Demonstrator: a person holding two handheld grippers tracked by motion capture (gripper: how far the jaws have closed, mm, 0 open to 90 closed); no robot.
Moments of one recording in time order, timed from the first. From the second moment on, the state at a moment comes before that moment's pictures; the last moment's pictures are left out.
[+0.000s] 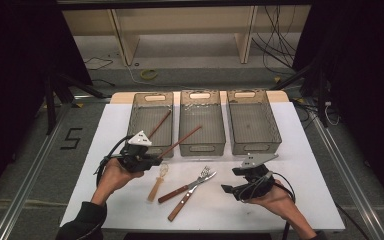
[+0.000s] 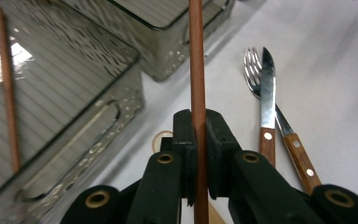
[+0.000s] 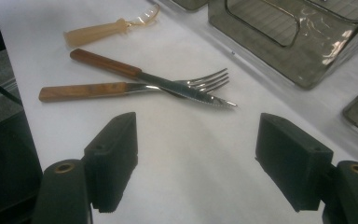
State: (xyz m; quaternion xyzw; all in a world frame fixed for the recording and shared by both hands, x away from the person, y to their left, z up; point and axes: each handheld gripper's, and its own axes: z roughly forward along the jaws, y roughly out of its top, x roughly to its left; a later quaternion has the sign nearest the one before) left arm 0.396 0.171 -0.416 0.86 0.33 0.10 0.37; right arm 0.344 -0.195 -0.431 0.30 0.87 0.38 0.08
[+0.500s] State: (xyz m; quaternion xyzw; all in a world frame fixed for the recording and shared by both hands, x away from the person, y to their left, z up) left arm 0.437 0.190 -0.399 0.83 0.39 0.12 0.37; right arm 0.338 -0.206 -0.438 0.30 0.87 0.38 0.07
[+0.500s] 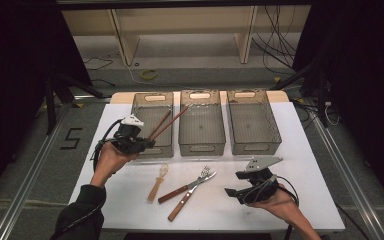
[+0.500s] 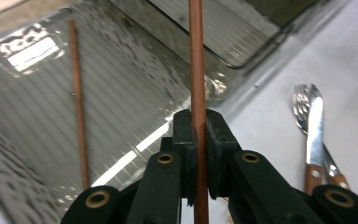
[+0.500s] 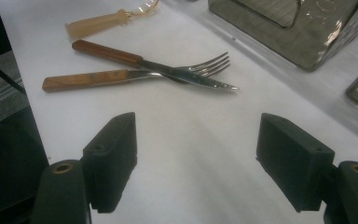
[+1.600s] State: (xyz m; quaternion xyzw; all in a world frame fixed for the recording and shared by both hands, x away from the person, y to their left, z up) left arm 0.499 0.208 -0.404 0.79 0.48 0.14 0.36; right arm 0.332 -0.211 -0.438 0.30 0.87 0.39 0.08
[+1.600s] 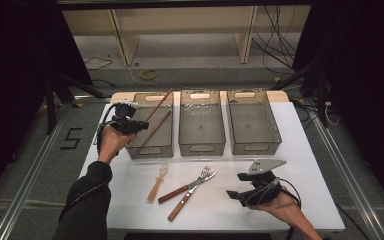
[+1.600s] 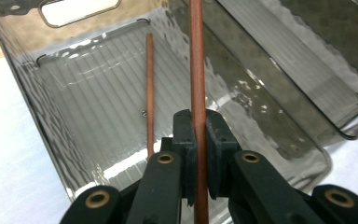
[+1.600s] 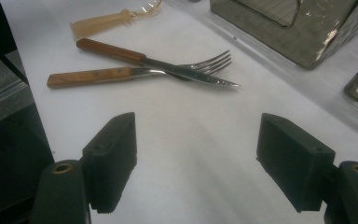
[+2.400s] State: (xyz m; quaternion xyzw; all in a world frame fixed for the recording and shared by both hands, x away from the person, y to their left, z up) left arm 0.514 0.210 -0.426 0.78 0.51 0.13 0.35; right arm 0.331 -0.210 -0.438 0.30 0.87 0.39 0.08
